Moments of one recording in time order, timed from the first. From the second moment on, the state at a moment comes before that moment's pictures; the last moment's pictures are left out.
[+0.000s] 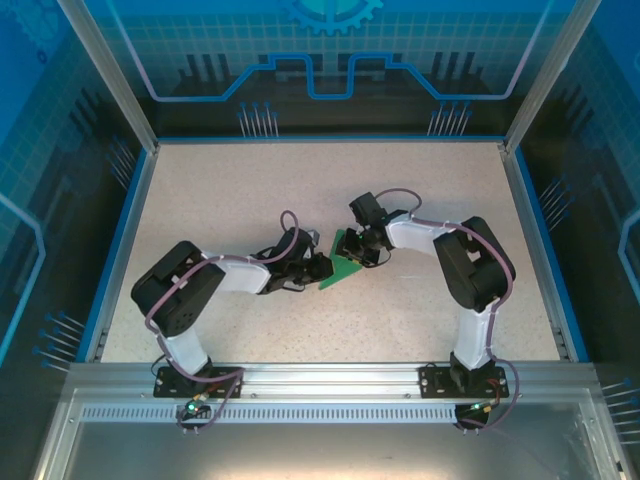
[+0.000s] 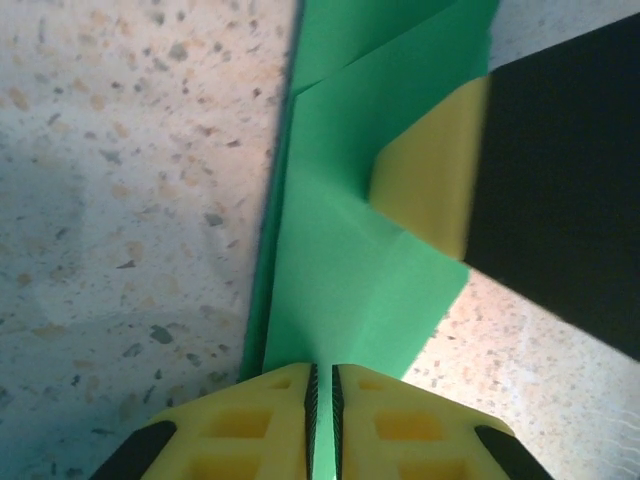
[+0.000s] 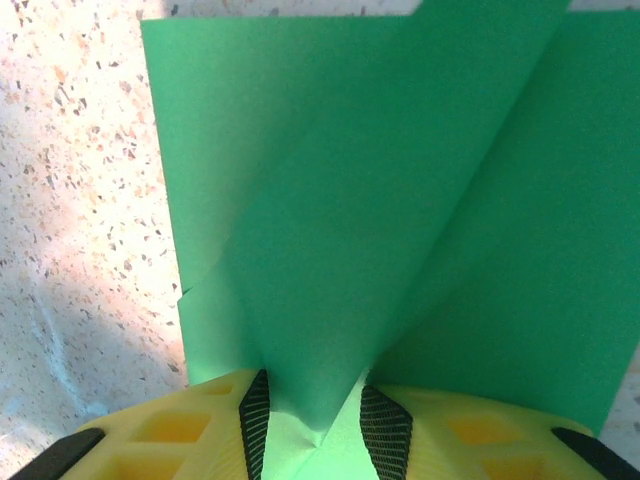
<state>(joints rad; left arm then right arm) -0.64 1.74 0.73 0.24 0.26 -0.88 0.52 1.95 1.14 -0.43 -0.25 0.85</state>
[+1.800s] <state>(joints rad) -0.68 1.71 0.69 0.22 0.27 -0.93 0.52 1.96 1.16 -0.45 -0.25 0.88</state>
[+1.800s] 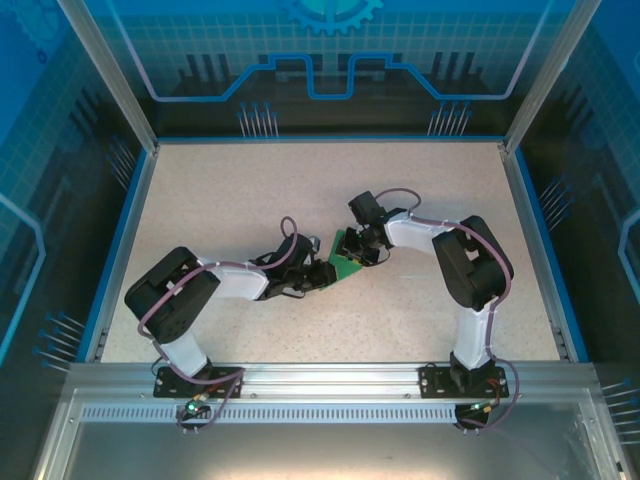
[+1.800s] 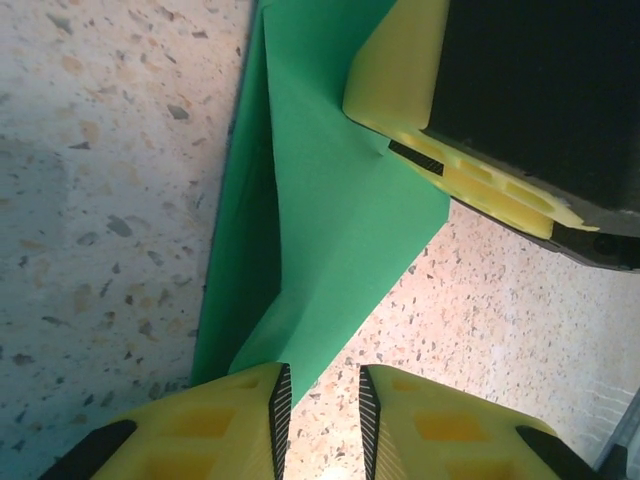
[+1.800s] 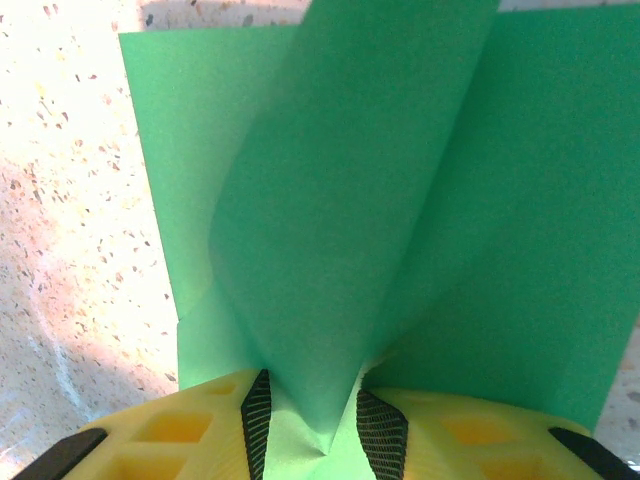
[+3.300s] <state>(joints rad) -0.68 1.74 0.75 0.21 0.26 -0.93 0.52 1.96 1.16 -0.45 -0.25 0.88</state>
